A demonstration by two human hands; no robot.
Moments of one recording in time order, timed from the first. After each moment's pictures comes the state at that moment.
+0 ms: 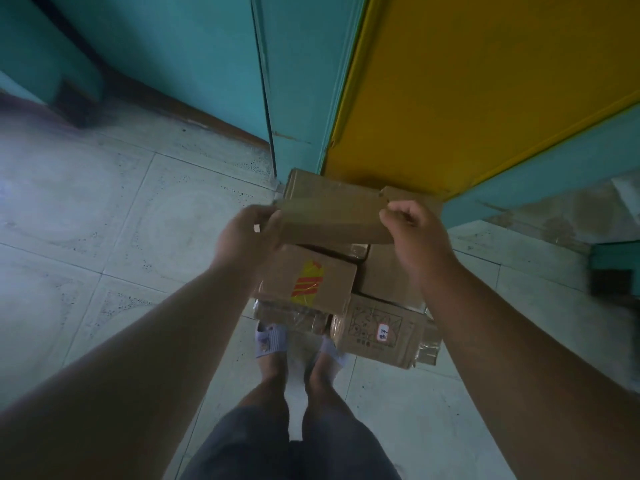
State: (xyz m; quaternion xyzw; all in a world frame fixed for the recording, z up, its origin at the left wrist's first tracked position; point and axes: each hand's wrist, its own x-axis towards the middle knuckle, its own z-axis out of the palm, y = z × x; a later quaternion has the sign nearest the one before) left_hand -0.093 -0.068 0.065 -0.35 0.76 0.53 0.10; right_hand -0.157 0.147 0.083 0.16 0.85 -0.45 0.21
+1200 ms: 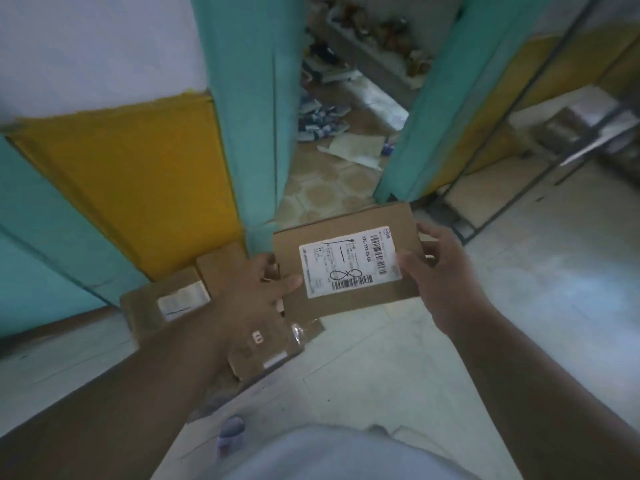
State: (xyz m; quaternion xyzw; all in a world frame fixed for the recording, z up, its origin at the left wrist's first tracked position) left_hand 0.023 0.169 0.259 0.09 0.71 0.59 0.38; right_hand 0.171 0.396 0.319 0.39 0.75 -0.51 -0.14
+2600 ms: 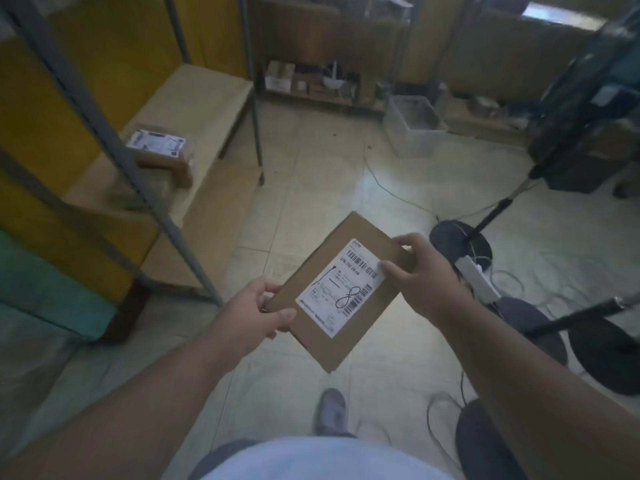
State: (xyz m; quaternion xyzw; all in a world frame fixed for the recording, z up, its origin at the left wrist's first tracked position) left_hand 0.289 1.121 0.266 0.43 0.64 0.30 0.56; right_hand 0.553 1.187 0.323 0.67 0.60 -0.35 -0.24
